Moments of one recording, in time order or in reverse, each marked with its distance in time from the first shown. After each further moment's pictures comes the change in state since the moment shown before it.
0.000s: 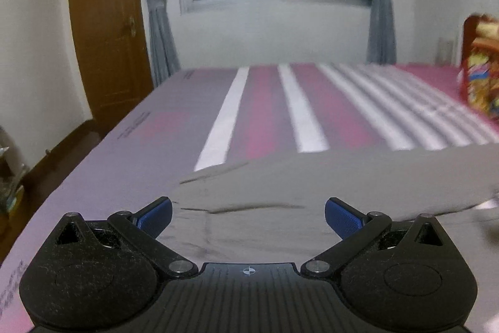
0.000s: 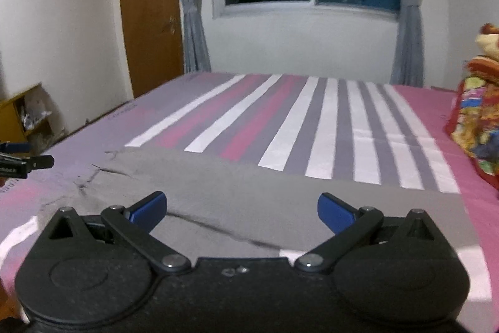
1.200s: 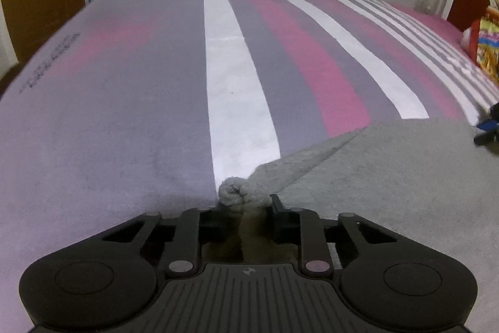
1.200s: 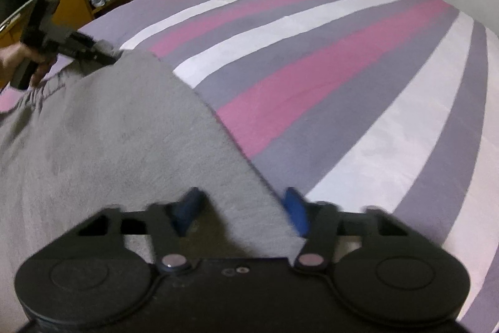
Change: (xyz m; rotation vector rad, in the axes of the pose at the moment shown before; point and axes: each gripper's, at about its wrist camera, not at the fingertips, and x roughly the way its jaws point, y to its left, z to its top) left arm 0.292 0.085 0.009 0.015 0.284 -0.282; right arm 0.296 -0.027 0.031 -0.275 0.441 0.399
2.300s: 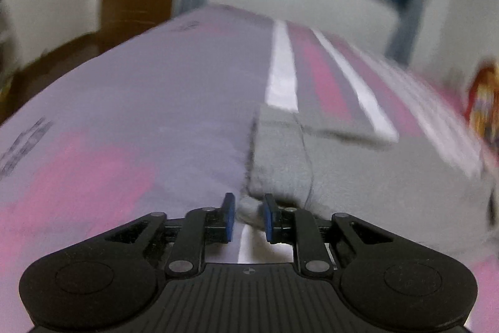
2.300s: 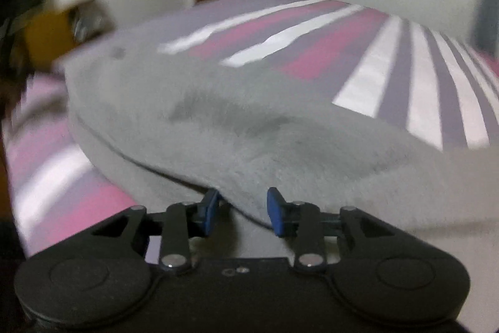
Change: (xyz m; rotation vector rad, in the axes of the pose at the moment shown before) left arm -0.269 -0.011 -0.262 -0.375 -0.235 0.090; right arm -0.166 0.243 -0.202 0.232 -0.249 -0.171
